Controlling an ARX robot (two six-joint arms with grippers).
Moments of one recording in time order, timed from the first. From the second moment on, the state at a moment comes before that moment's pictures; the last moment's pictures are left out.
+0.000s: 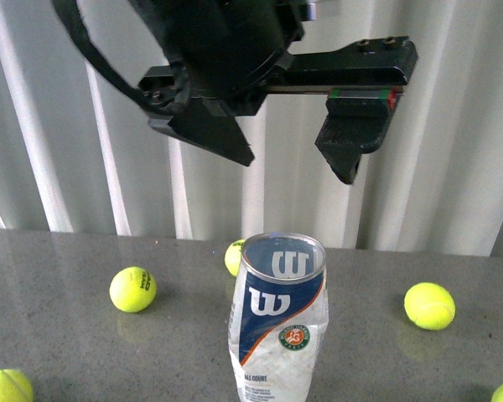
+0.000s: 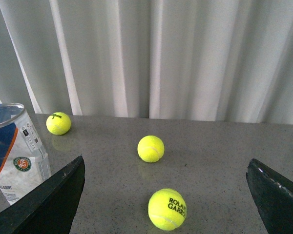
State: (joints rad) left arm -0.53 1.70 1.54 -0.57 0.05 0.00; right arm 0.00 0.00 0.00 0.00 0.00 0.00
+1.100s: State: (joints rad) left arm -0.17 0.90 0.21 0.69 -0.16 -0.01; right arm 0.00 0.00 0.00 0.00 0.00 0.00
